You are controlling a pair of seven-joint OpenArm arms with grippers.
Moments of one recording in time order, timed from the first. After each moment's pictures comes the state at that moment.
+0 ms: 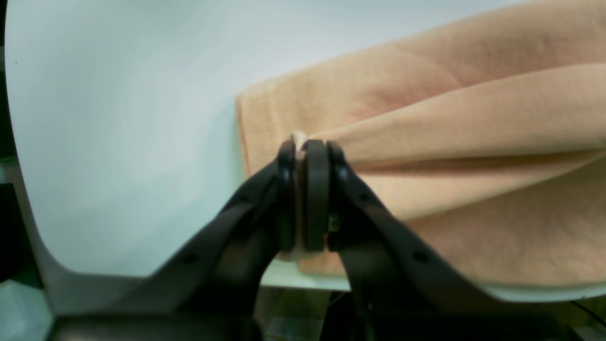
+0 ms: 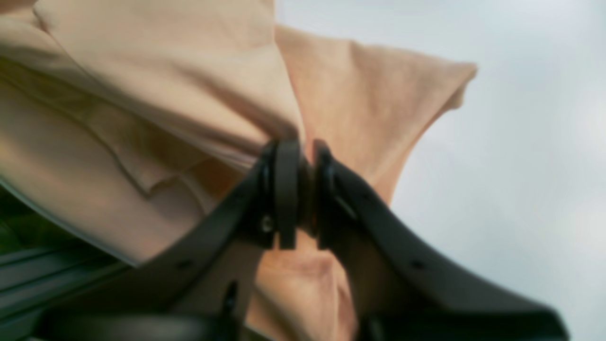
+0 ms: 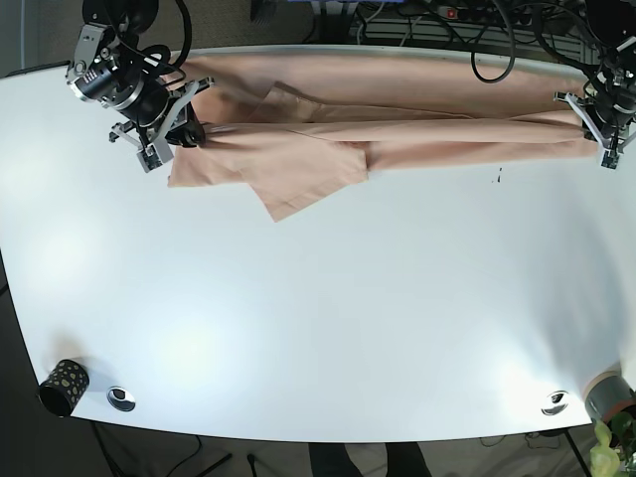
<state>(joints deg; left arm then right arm) 18.0 -14.0 -40.9 100.6 -5.5 -40.3 51.0 -22.3 8.3 25.1 113.1 27.6 40.1 -58.1</state>
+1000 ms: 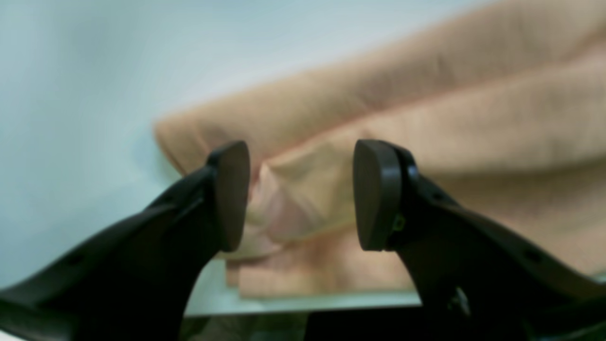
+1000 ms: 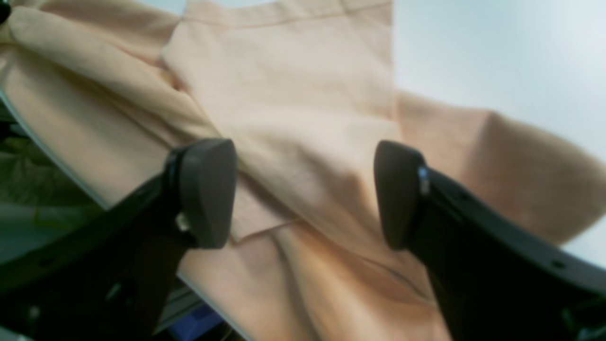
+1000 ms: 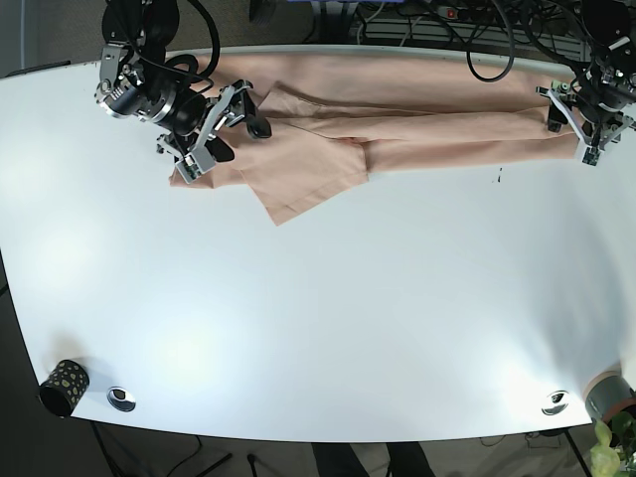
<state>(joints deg) 20.2 -14.2 -36.8 99.2 -10.8 -40.1 51.0 -18.8 7.9 15.0 108.9 34.7 39.7 -59.2</state>
